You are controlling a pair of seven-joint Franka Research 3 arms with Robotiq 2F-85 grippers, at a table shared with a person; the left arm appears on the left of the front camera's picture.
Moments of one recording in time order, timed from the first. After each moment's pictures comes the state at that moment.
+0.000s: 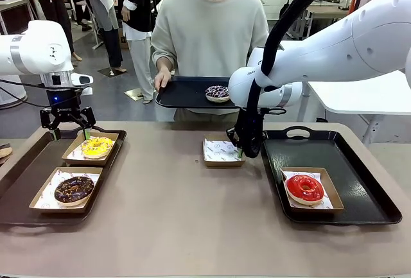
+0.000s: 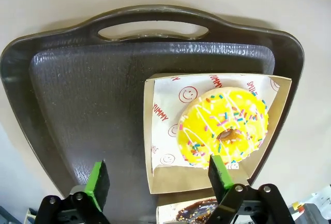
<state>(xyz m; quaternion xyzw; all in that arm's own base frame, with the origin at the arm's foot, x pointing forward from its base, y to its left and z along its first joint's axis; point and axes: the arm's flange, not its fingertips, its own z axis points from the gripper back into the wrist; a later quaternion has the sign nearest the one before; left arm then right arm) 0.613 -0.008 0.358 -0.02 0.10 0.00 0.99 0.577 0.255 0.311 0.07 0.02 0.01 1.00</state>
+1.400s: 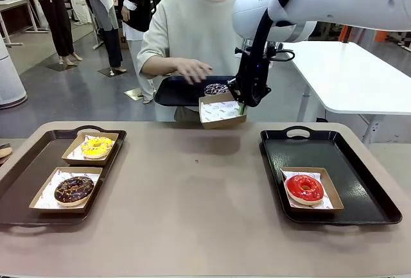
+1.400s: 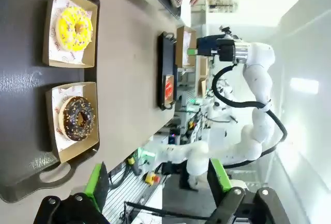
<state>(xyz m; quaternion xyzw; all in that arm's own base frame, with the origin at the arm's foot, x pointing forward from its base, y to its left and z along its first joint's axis) 0.382 0.219 0.451 -0.57 -0.07 0.06 0.82 0.579 0.263 0.473 0.07 0.01 0.03 1.00</state>
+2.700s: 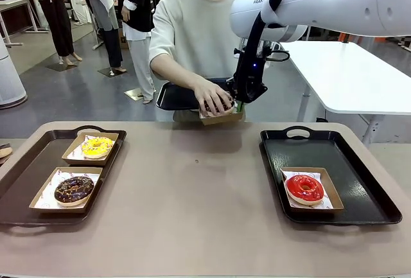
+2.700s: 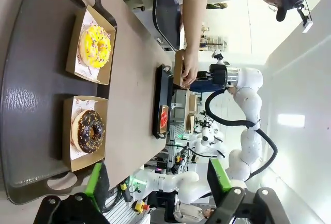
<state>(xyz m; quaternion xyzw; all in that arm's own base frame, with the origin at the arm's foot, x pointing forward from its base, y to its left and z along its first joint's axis) 0.352 0.246 0.417 -0.58 -0.11 0.14 0.79 0.613 0.263 0.462 0.07 0.02 0.01 1.00</state>
